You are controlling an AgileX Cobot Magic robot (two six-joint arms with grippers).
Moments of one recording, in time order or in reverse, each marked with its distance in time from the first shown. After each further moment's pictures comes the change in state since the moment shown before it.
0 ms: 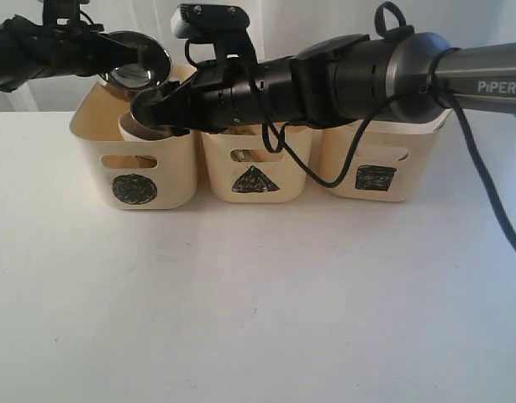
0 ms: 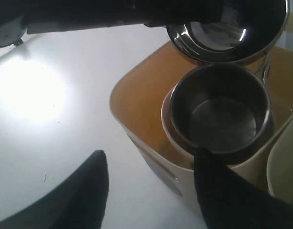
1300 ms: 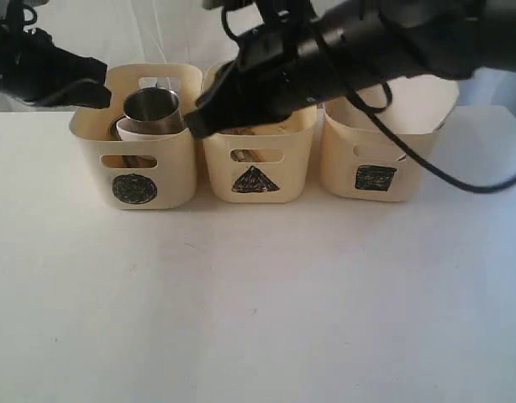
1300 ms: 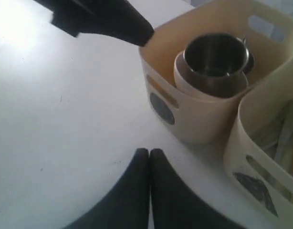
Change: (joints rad) left arm 0.055 -0.551 0.496 -0.194 0.625 0.146; right arm 0.000 -0.387 0.195 -0.727 0.128 0.534
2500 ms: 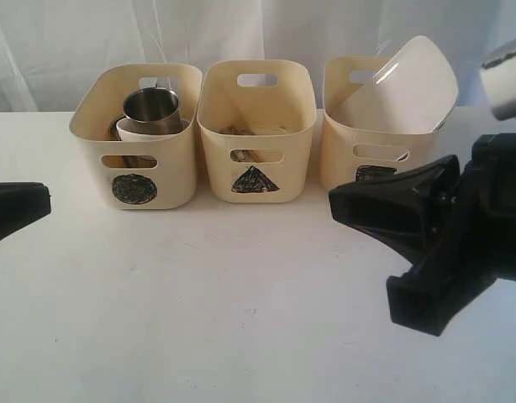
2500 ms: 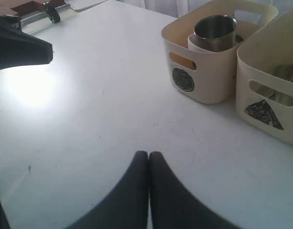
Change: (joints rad) left arm 0.000 -0.911 0.820 -0.571 0.016 0.639; right arm 0.000 -0.763 0.623 0.053 -0.038 0.129
